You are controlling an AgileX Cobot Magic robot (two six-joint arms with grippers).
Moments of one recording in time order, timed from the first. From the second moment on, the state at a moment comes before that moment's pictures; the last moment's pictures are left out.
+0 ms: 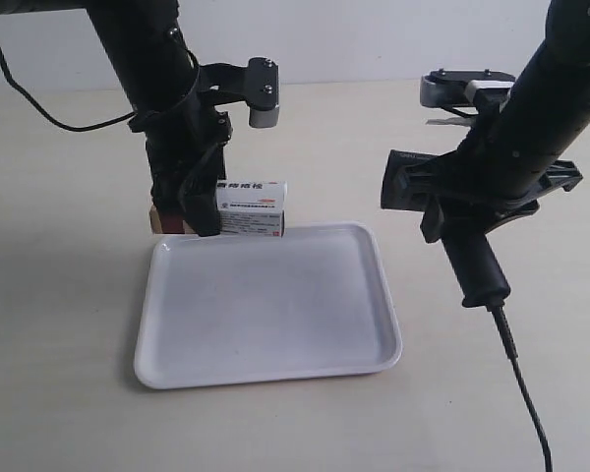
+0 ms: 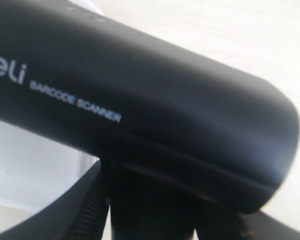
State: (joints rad) left arm -0.55 2.03 -1.63 -0.21 1.22 1.14; right arm 0.45 1.71 -1.08 0.21 0.86 0.01
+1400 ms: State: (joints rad) left arm -0.55 1.97 -1.63 -0.23 1.15 1.22; right arm 0.53 1.71 -1.08 0.27 0.88 -0.04
